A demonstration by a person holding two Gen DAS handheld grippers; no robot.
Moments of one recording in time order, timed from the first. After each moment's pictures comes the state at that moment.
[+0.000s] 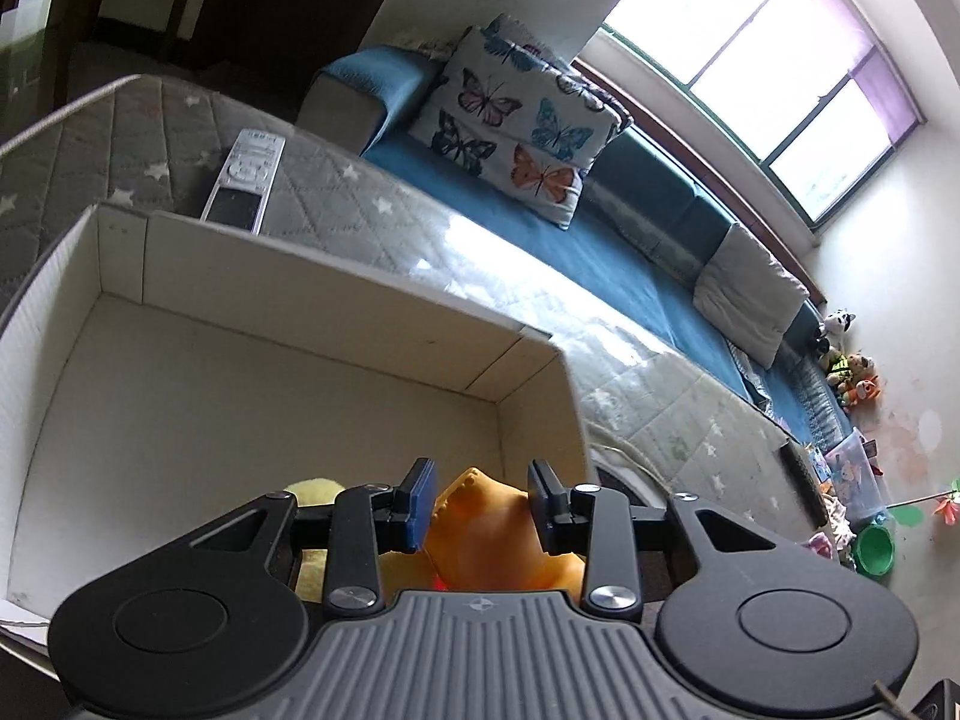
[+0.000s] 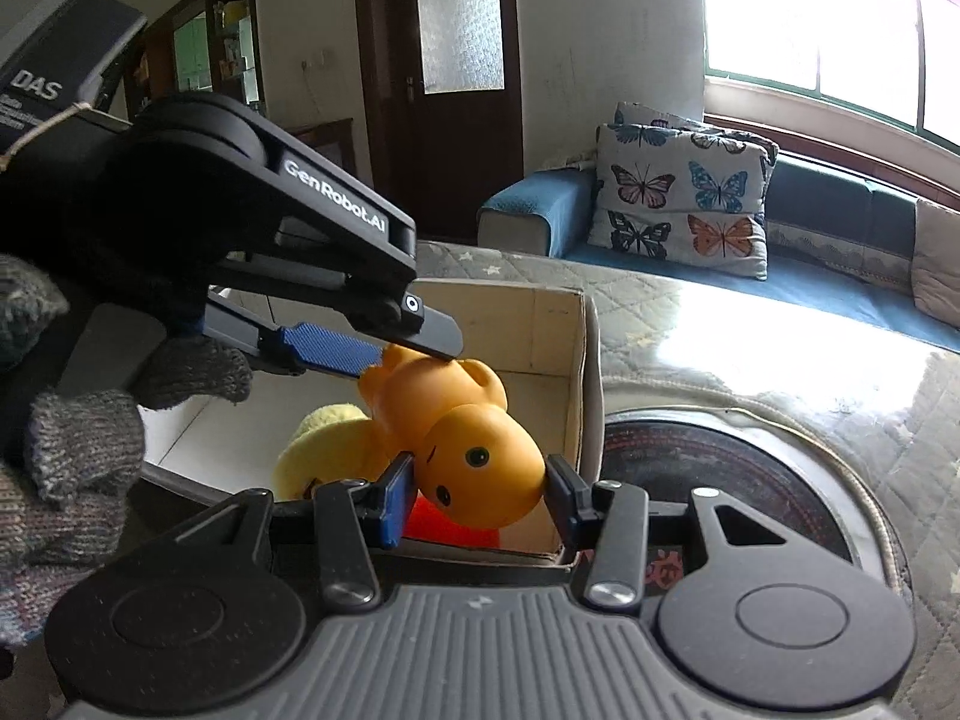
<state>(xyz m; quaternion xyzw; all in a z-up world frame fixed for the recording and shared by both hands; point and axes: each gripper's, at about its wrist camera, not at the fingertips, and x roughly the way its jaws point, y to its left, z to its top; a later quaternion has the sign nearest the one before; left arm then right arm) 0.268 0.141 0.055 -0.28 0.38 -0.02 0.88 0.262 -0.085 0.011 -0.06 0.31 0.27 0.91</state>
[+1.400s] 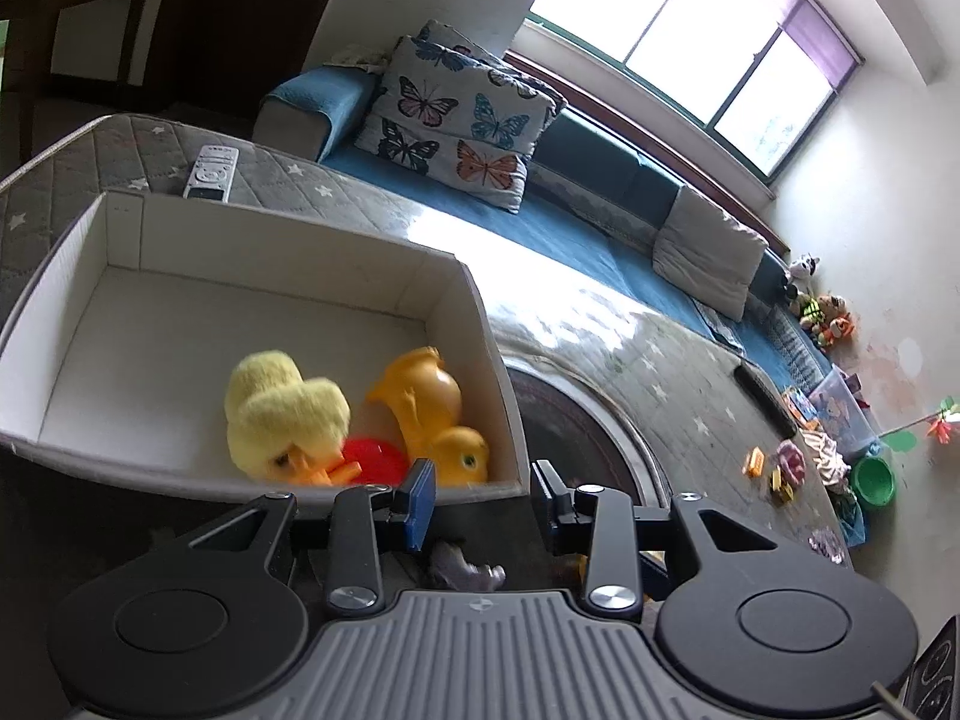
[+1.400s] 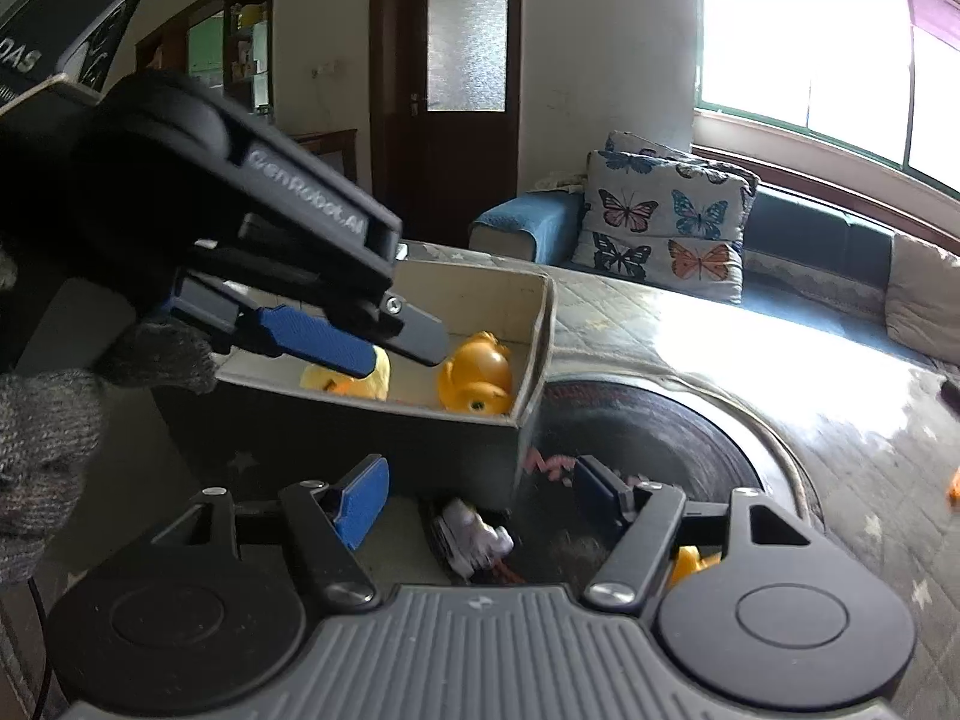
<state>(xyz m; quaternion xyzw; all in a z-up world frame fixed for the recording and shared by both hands) 0.182 0.082 0.078 -0.22 0.37 -0.06 0.90 0.184 -0.136 0.025 -0.08 0.28 0.26 0.92</state>
